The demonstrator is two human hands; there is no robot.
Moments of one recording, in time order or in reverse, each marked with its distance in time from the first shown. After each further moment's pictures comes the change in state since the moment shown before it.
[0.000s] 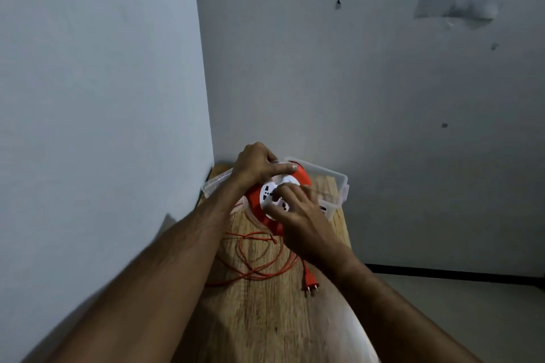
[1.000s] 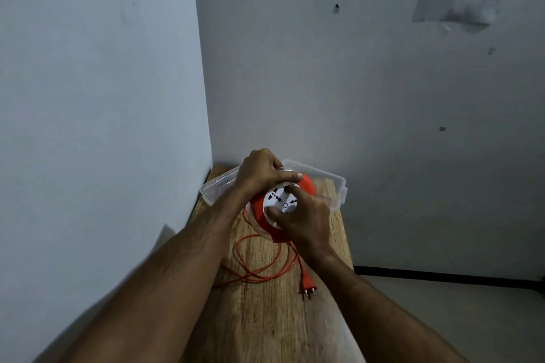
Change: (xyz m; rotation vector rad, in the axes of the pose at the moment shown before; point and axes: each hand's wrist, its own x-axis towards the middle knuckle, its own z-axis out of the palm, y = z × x) left_hand -0.002 0.004 0.014 0.041 0.009 0.020; right_hand 0.006 0.000 0.013 0.417 0.142 0.647
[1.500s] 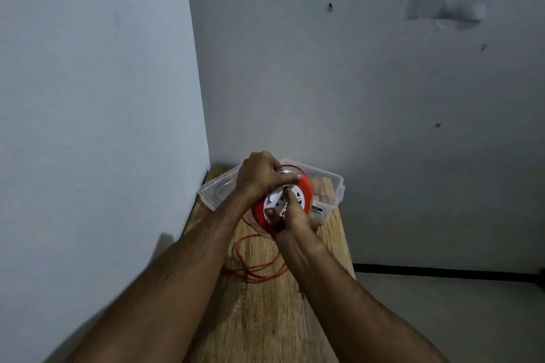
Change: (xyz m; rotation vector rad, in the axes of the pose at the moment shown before) left_hand -0.007 0.002 0.010 0.060 0.106 0.055; right_hand 0.019 -0.026 0.035 1.186 0.412 1.302
